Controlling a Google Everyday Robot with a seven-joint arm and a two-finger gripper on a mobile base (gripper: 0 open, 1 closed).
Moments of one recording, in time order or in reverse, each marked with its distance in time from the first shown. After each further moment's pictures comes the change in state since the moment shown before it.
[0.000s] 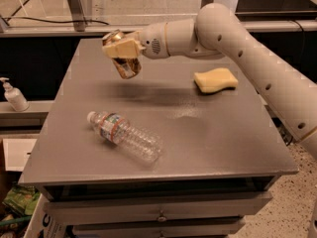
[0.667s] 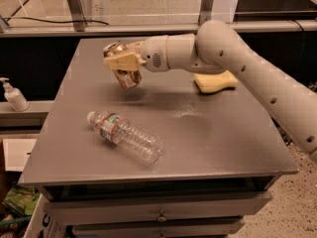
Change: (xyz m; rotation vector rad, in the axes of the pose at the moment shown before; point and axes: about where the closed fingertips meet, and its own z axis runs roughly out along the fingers) arm 0.024 0.011 -0.002 0.016 -0.024 -0.028
